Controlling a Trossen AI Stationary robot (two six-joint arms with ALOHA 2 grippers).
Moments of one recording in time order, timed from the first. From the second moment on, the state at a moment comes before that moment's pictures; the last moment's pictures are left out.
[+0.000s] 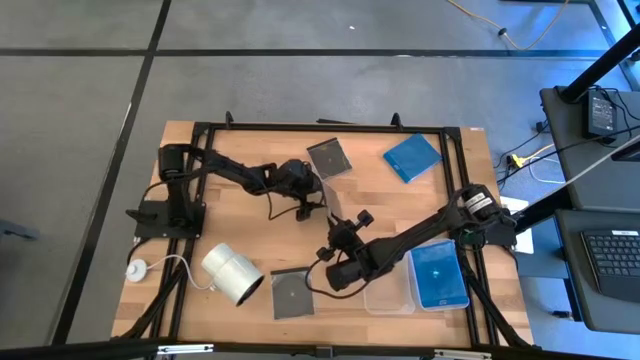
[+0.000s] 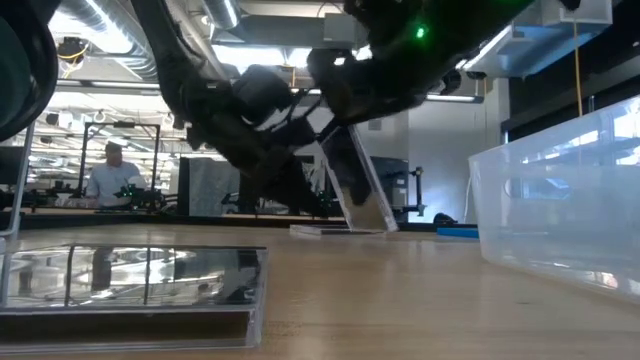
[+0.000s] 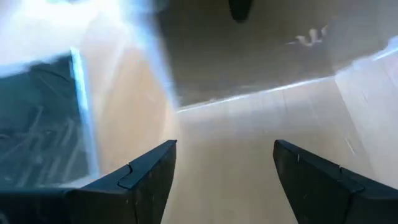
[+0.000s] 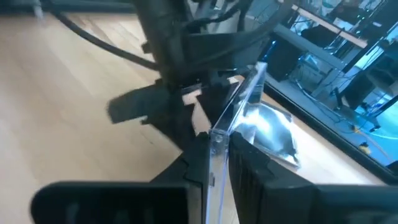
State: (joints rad) left arm 0.28 1.86 0.79 0.45 0.20 0.14; right arm 0.44 2.00 1.34 -0.46 1.20 0.77
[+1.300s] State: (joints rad) left arm 0.36 1.51 0.53 0.52 0.20 0.05; right arm 0.68 1.15 1.35 -1.06 0.47 1.29
